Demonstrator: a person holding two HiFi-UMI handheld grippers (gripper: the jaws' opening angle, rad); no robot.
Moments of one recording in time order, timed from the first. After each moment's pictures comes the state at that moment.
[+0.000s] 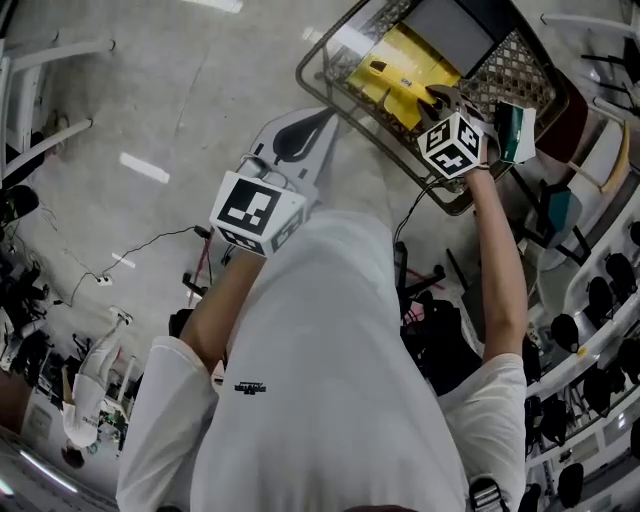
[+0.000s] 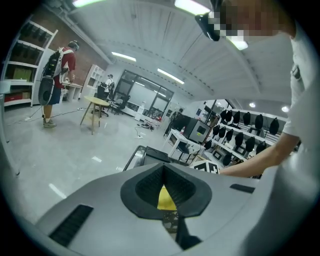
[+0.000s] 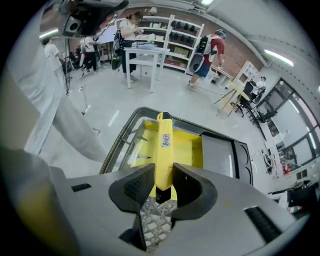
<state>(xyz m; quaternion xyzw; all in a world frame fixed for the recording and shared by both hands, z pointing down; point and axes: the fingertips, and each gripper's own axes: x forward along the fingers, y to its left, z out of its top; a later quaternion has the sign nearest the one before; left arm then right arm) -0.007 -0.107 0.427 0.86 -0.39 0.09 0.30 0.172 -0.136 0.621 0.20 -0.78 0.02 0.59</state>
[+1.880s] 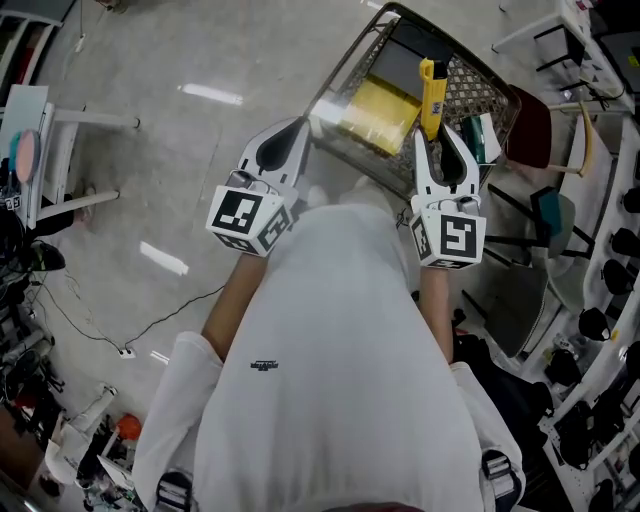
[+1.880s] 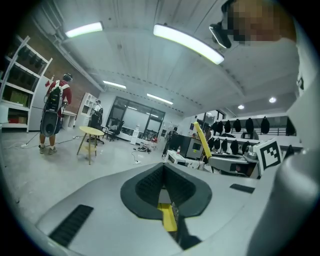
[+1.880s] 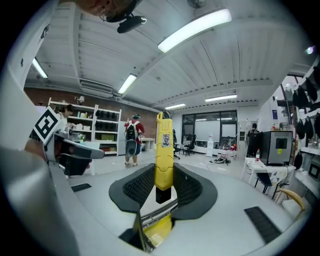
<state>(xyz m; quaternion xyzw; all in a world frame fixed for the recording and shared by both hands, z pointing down) -0.038 -0.091 0.295 0.89 -0.41 0.00 0.18 0.138 -0.075 0.271 0.61 -0.79 0.01 0.10</state>
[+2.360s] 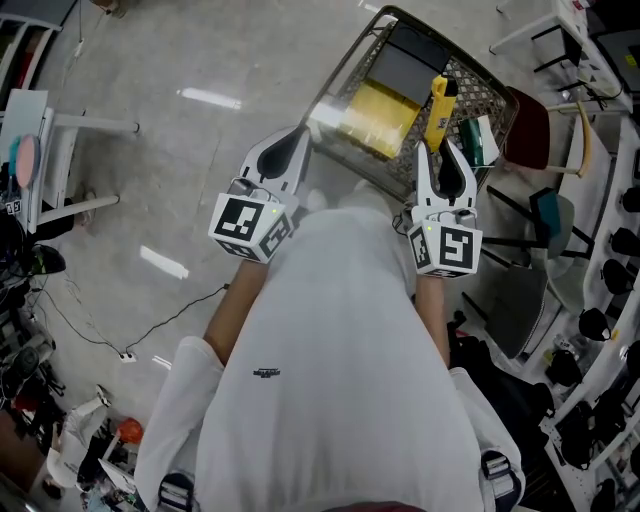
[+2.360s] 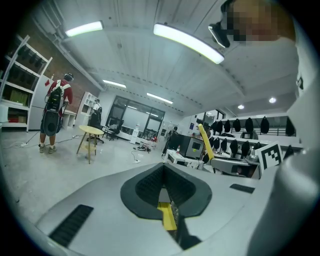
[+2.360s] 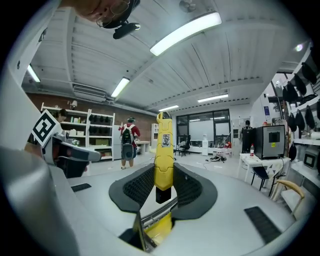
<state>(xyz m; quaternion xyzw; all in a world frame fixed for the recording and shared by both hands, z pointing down) -0.035 -0.089 0.297 0.89 -0.41 0.01 0.18 0.152 -0.063 0.277 0.63 -0.77 0.03 0.06</state>
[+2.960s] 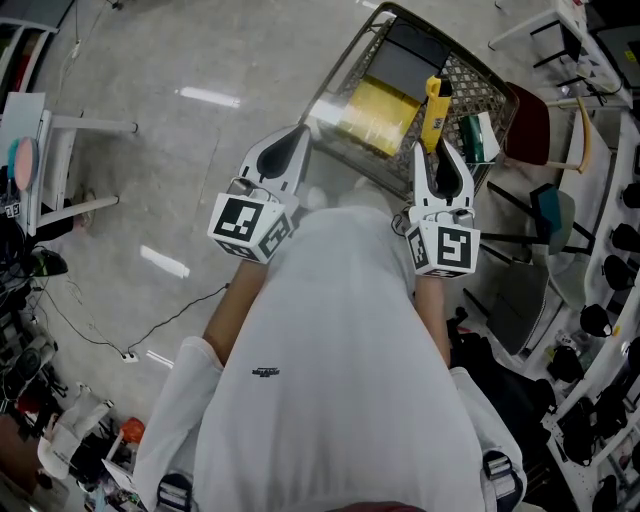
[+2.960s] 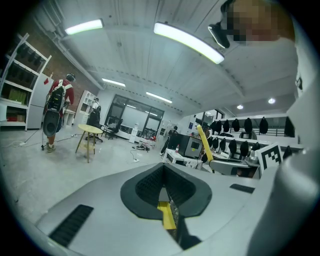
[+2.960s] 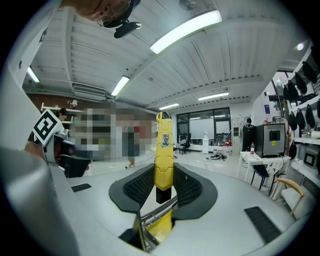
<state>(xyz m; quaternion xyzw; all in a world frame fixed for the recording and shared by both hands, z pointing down) -0.034 -0.087 0.299 0.90 -0.40 0.01 0.18 0.147 -0.059 0.284 0.63 -0.77 0.04 0.07</state>
